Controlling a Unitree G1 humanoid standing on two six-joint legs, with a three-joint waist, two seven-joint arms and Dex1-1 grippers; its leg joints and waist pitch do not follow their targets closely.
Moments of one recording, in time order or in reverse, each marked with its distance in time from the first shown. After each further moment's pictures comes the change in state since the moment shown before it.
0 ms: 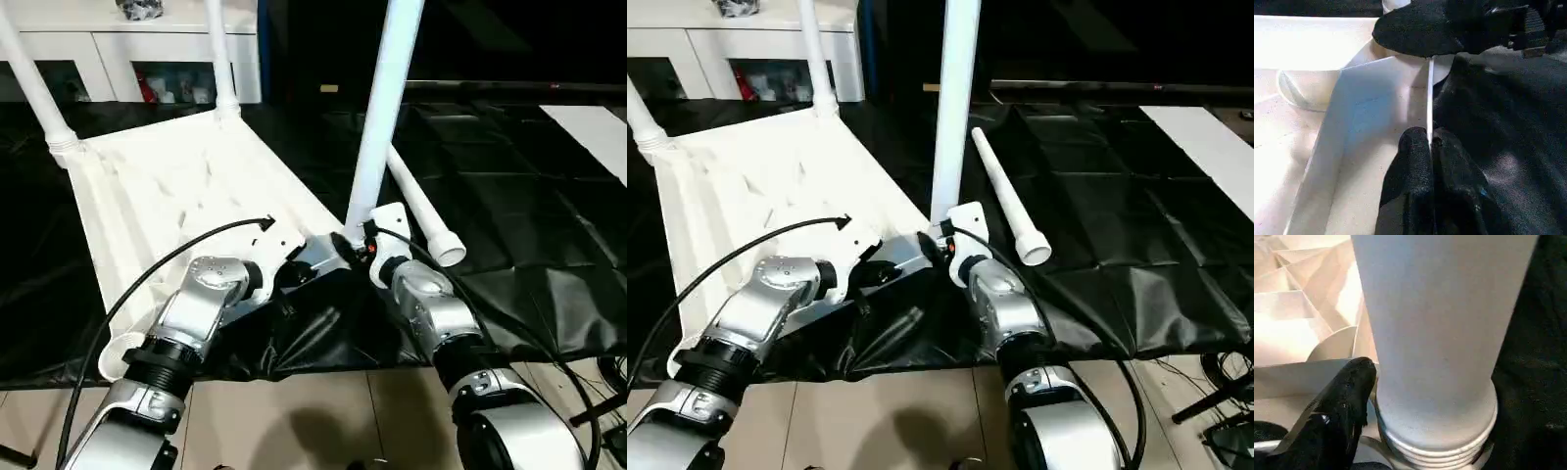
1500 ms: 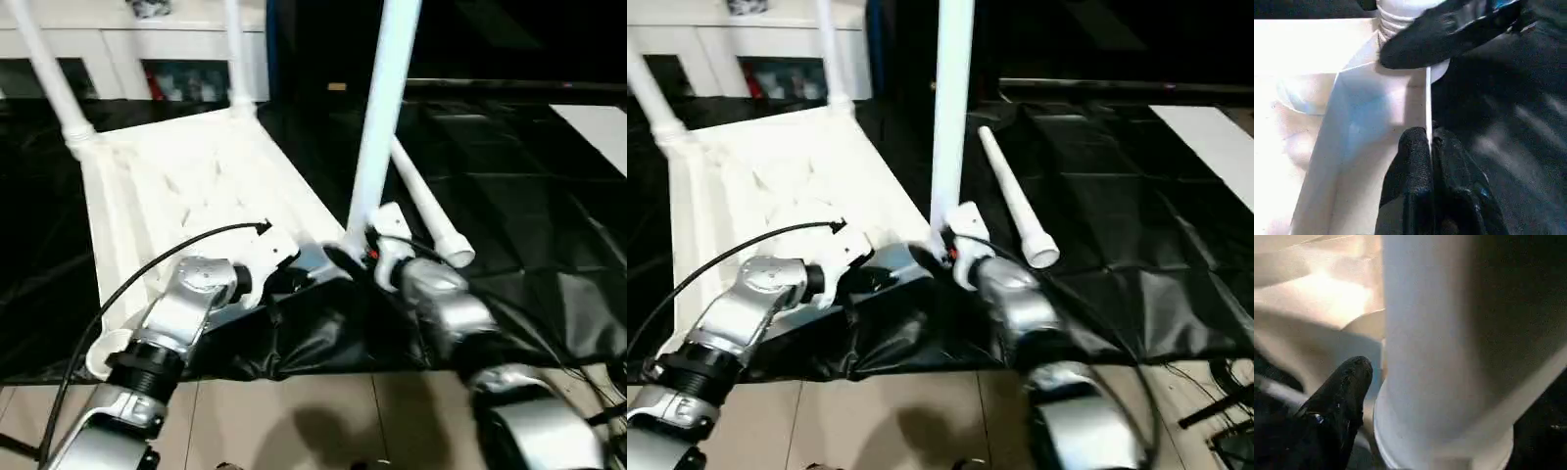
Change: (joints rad) left arm 0.028 0.075 -0.025 -0.031 -0.014 -0.085 -0.149; right arm 0.010 -0.156 0.127 -0.032 -0.042 -0.035 0.311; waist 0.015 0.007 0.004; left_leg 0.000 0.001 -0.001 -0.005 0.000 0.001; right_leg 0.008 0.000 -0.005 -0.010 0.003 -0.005
